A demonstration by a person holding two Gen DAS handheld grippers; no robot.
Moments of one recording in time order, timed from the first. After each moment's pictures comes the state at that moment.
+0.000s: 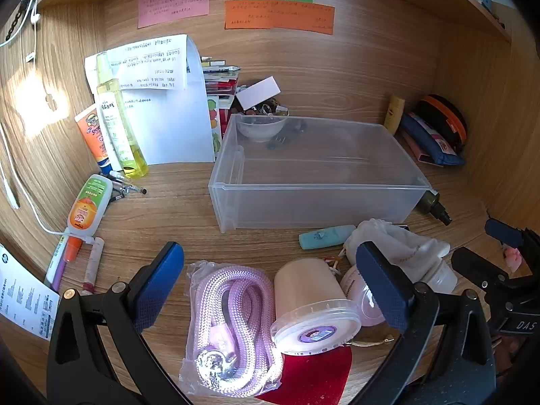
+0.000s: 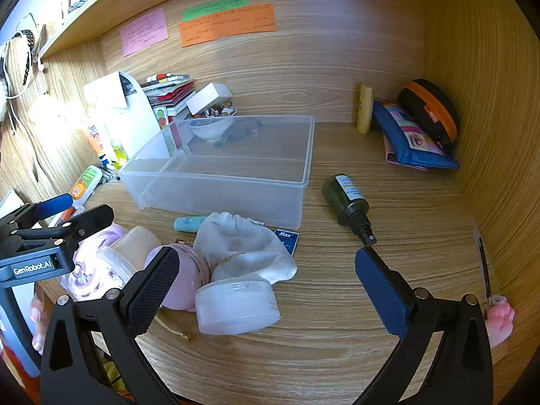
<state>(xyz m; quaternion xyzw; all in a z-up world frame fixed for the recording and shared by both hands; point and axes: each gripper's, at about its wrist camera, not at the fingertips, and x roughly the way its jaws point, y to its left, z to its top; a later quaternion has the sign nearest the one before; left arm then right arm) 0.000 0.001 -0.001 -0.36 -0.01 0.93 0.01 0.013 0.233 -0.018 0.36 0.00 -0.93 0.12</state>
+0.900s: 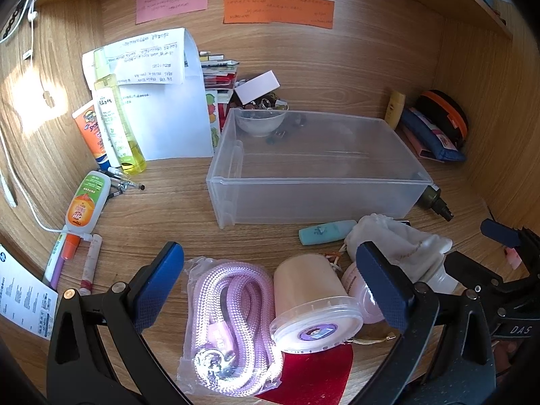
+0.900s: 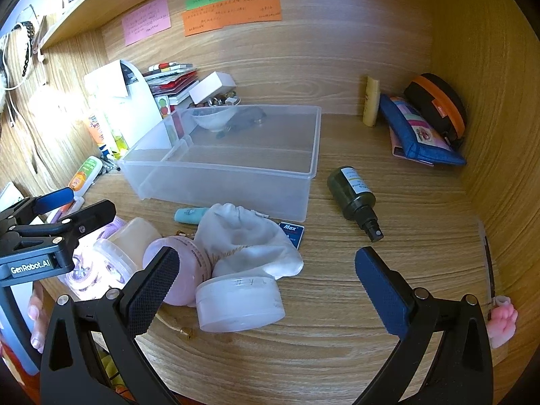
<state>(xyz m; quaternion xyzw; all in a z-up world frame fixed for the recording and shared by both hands) -0.001 0.002 -0.003 -0.37 -0.01 0.93 0.01 0.009 0.229 -0.025 0.38 0.00 -0.92 0.13</state>
